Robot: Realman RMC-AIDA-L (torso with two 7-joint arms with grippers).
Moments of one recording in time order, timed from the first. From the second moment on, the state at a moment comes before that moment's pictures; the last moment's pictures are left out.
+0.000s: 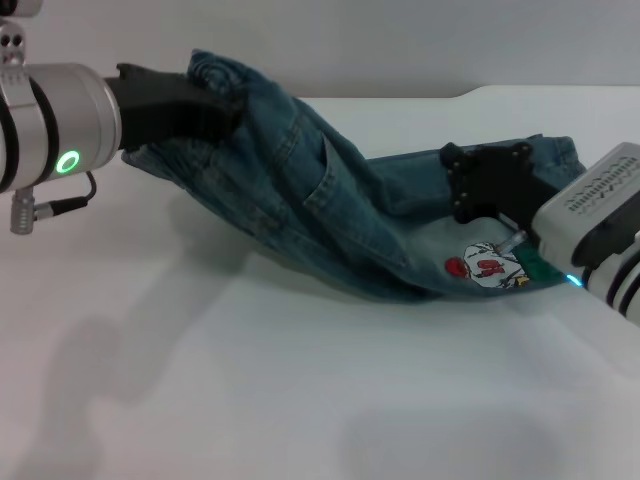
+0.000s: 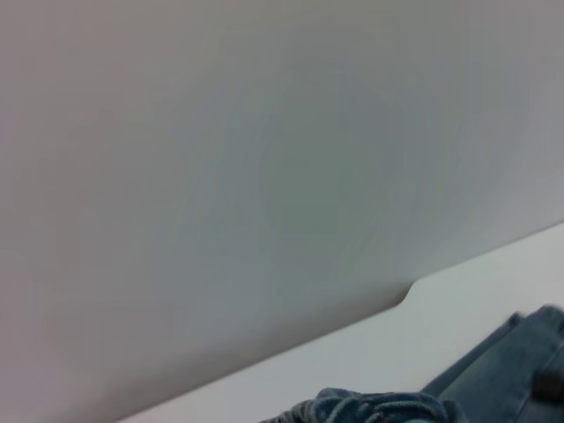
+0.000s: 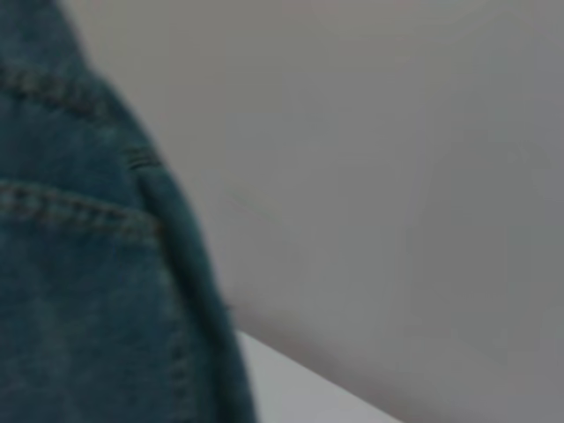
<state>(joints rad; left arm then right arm) -0.17 -2.06 -1.45 -1.98 2.66 -1.03 0.16 0.46 2.09 1.38 0.48 -0.32 0.71 -2.84</state>
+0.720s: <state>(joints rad) -0.22 -2.06 -1.45 -2.00 2.57 -0.99 0.20 0.52 2.09 0.99 0.58 -0.06 0.53 -2.80</state>
